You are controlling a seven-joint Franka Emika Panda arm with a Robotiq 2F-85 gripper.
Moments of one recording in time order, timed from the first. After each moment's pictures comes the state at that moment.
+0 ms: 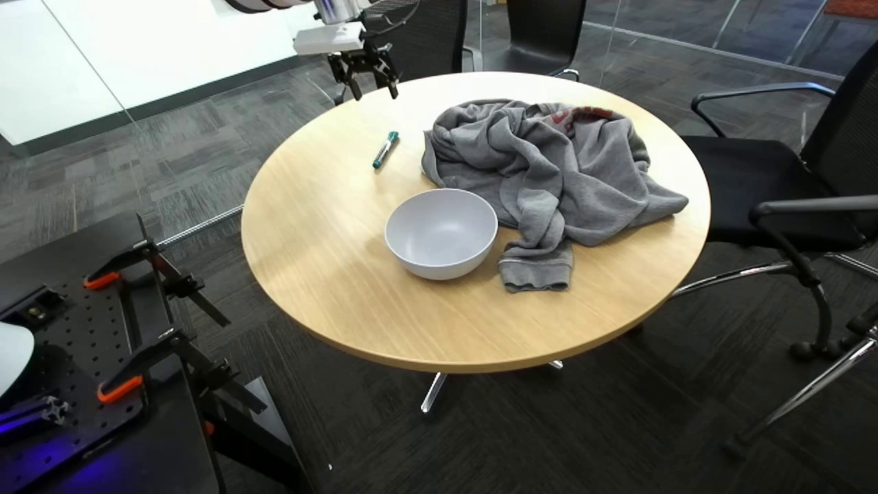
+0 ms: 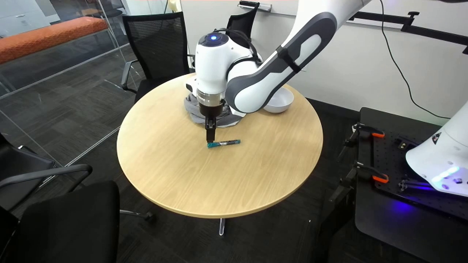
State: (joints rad) arm 0.19 0.79 0.09 -1.59 -0.25 2.53 -0.10
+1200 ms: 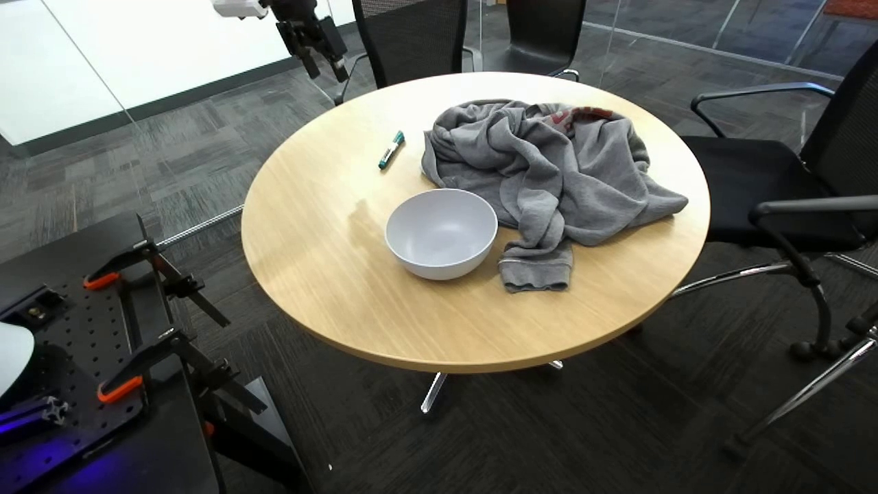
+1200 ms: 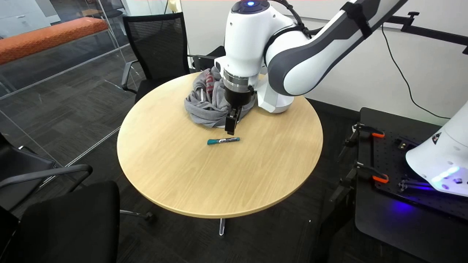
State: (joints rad) arm 0.28 0.43 0.04 -1.99 -0.25 2.53 0.29
